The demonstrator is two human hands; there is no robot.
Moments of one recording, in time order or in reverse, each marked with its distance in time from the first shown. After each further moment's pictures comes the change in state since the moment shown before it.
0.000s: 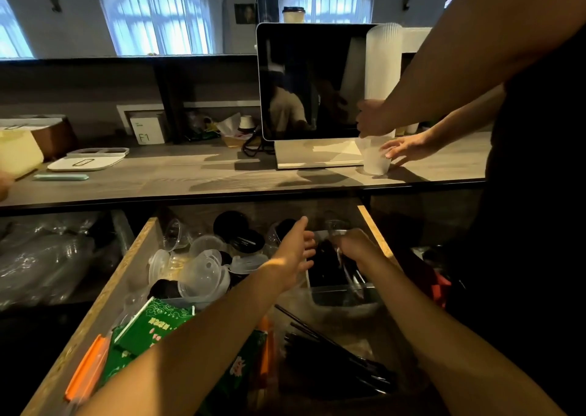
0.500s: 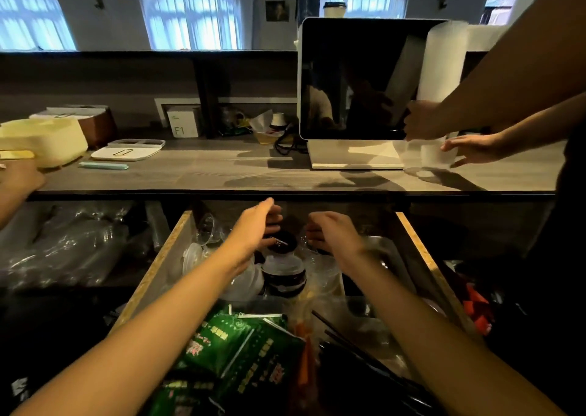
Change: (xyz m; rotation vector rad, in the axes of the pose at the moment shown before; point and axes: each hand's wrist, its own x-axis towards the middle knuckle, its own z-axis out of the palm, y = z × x) left_hand -0.011 0.046 -0.121 0.160 0.218 0.255; right_hand -0.022 -0.066 0.085 0.434 -0.215 -0.145
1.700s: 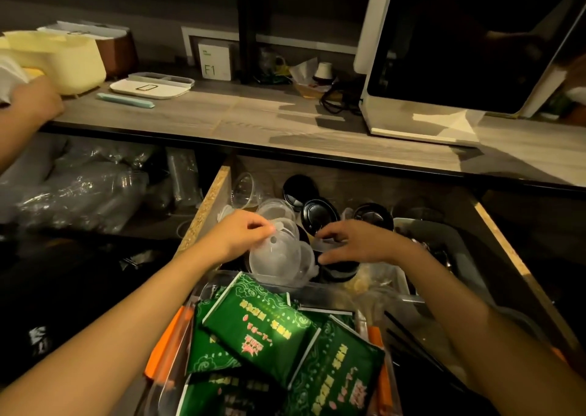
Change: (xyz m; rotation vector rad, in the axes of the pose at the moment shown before) left_hand 0.045 -0.092 -0.135 0.641 -0.158 0.154; right_hand 0.046 0.042 0.042 -1.083 -0.645 -0.140
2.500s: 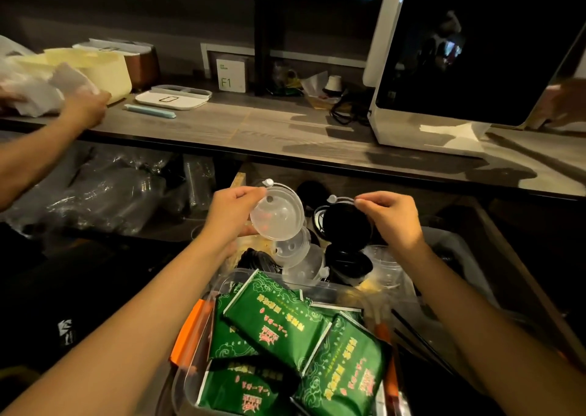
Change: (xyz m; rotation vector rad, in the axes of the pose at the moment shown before) left_hand -0.022 0.036 -0.021 -0.760 0.466 -0.148; right_hand -0.015 -0.014 -0.008 0.562 0.887 -0.034
